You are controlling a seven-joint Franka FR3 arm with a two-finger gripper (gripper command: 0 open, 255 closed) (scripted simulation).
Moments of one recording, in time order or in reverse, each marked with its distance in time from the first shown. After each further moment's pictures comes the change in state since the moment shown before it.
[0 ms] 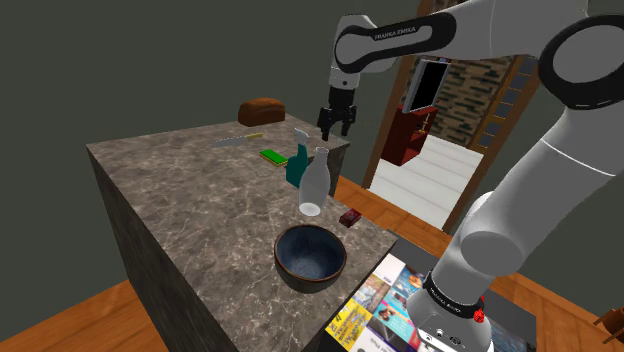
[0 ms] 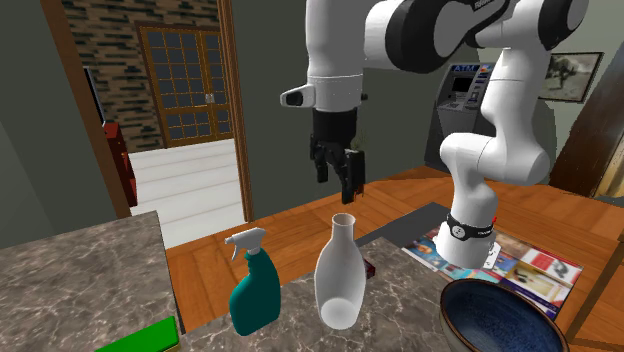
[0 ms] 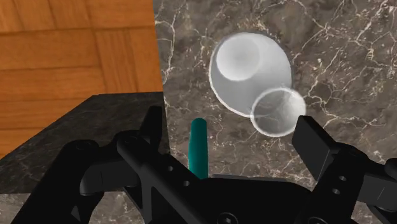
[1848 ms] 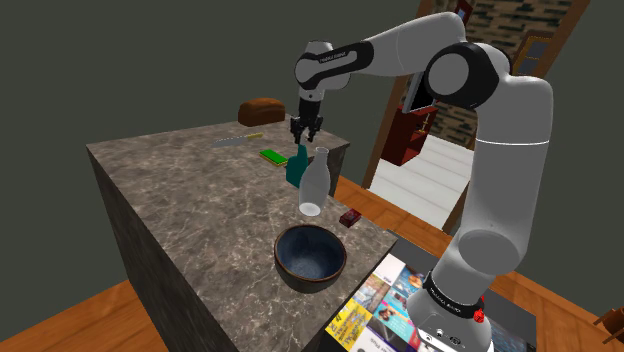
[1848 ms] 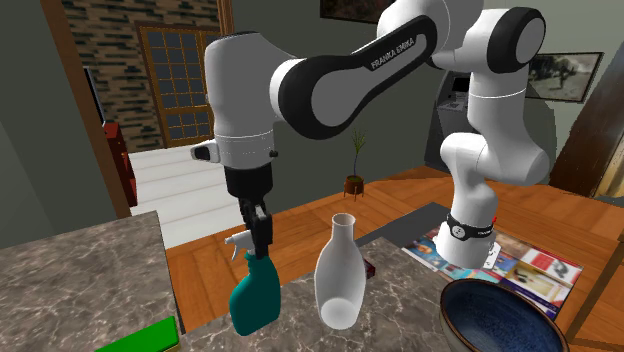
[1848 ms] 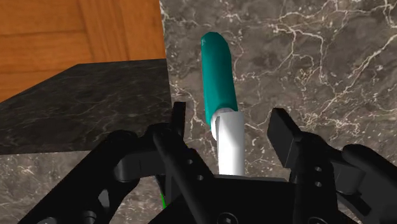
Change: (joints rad) arm -0.040 0.496 -0.024 0.414 0.110 0.124 -0.091
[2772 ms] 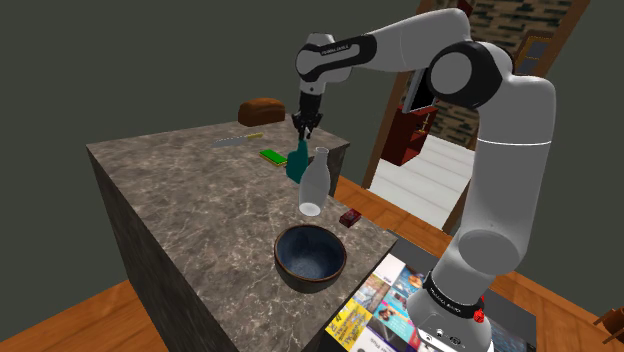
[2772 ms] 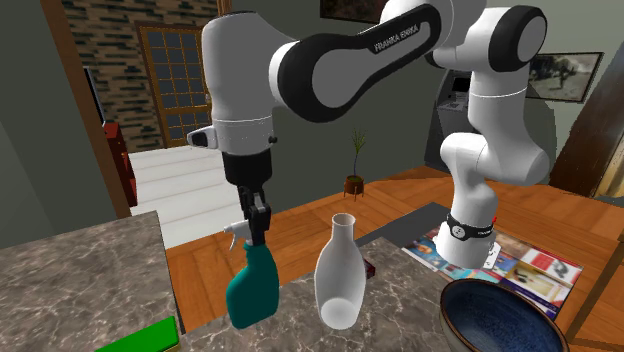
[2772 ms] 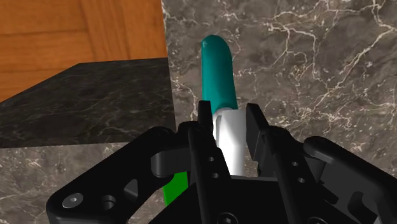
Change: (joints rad) arm 0.001 -0.014 -0.001 0.039 -0.003 -0.052 0.004
